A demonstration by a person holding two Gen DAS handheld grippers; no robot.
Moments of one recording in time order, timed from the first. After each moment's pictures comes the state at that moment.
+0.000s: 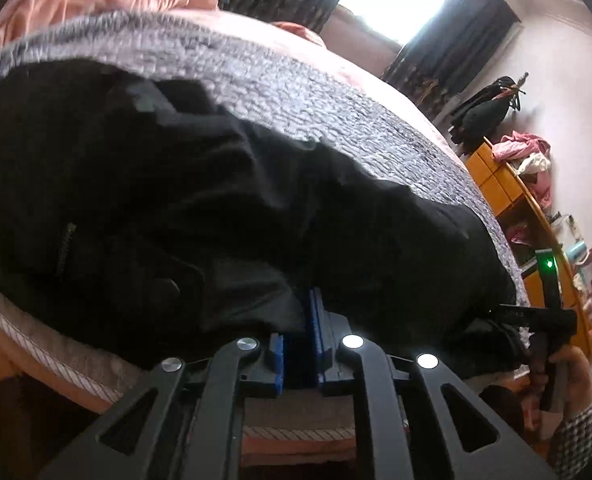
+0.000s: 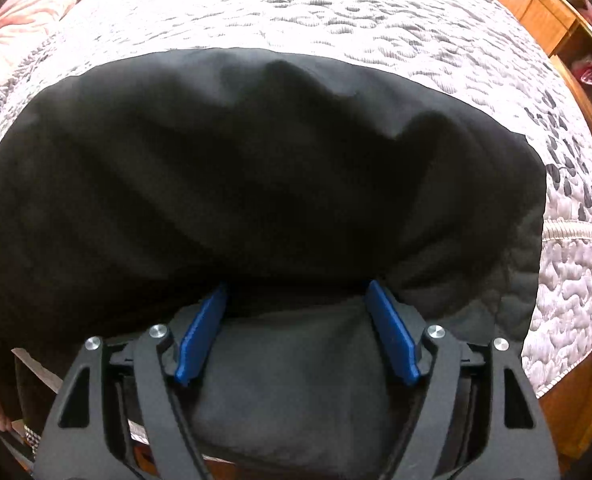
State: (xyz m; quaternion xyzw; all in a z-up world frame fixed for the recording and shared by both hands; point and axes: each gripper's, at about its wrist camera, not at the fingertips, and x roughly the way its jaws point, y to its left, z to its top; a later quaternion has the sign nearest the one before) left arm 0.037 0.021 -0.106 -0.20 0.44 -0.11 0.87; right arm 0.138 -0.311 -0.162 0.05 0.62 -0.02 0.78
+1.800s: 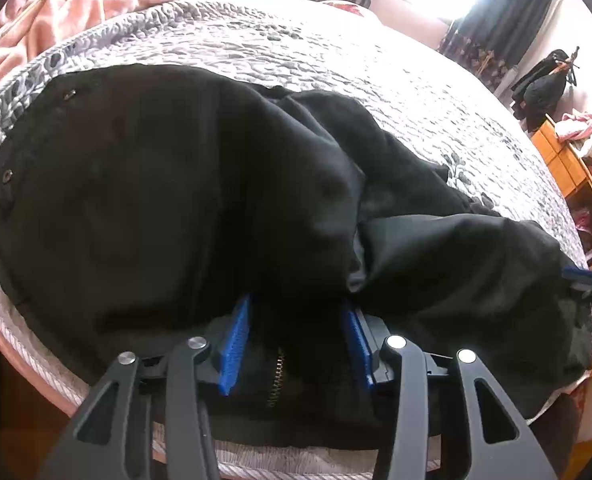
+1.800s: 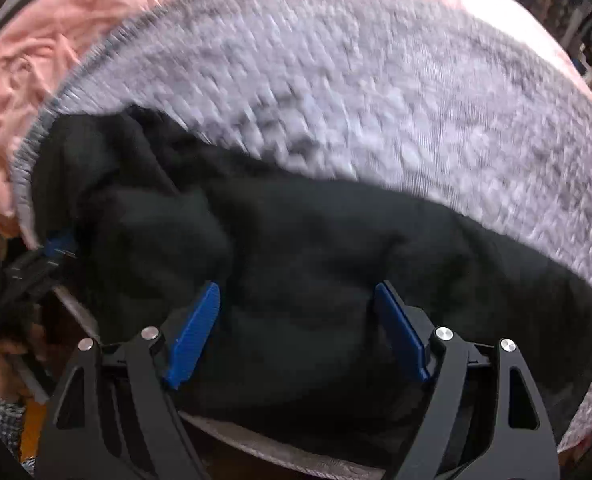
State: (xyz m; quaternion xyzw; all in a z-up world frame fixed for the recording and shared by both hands) left arm 0.094 0.104 -0.127 -0.12 0.49 -0.01 0.86; right arm 0.178 -0.124 -0.113 -0.03 0.60 0.15 0.79
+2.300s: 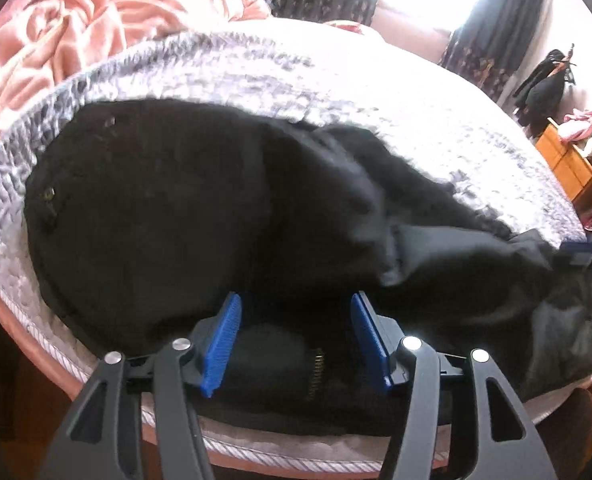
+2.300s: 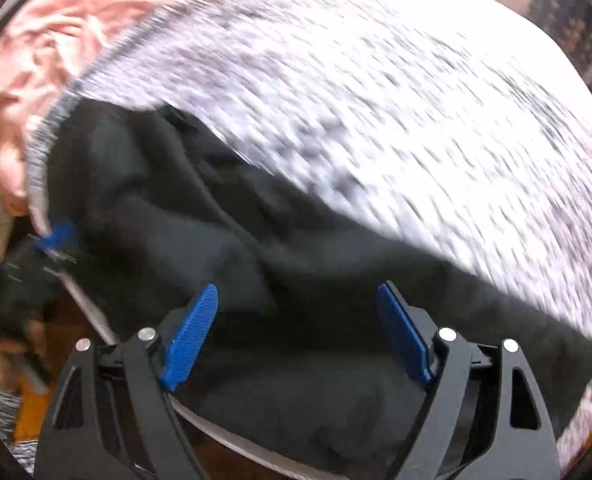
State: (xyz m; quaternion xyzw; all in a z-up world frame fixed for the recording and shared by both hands) left arm 0.075 0.126 -0.121 -0.10 0.47 0.01 0.88; right arm 0.198 -0.079 -0.070 -0.07 0.56 0.22 0.80
